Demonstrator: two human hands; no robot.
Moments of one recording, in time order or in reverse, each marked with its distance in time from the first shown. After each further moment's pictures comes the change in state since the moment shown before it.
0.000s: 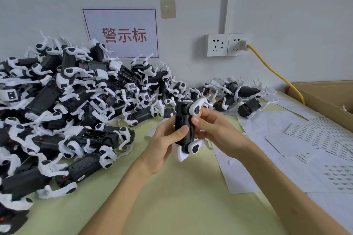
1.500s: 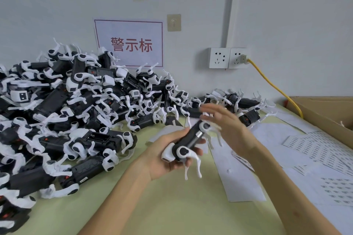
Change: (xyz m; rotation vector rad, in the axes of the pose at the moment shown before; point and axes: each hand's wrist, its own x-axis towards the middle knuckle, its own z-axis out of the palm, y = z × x) left_hand 0.001 0.005 -0.007 -0.104 -0.074 -0.458; right_hand 0.004 -0.003 -0.043 -0.115 0.075 -0.071
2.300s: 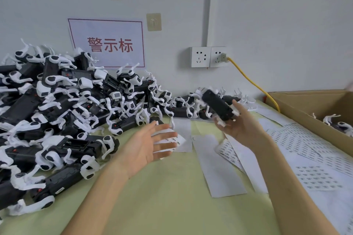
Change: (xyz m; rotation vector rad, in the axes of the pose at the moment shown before) left_hand 0.007 0.008 -0.014 -0.135 0.133 0.099; right_hand -0.017 0.000 -0.074 0.490 0.495 0.315
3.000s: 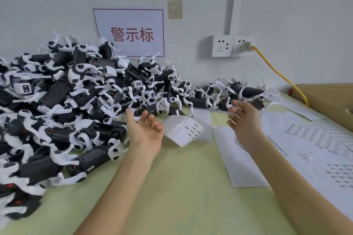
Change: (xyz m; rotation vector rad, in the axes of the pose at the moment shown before) left_hand -0.004 0.004 -0.013 -0.734 0.611 0.289; right_hand 0.003 0.047 0.053 0.067 0.209 -0.086
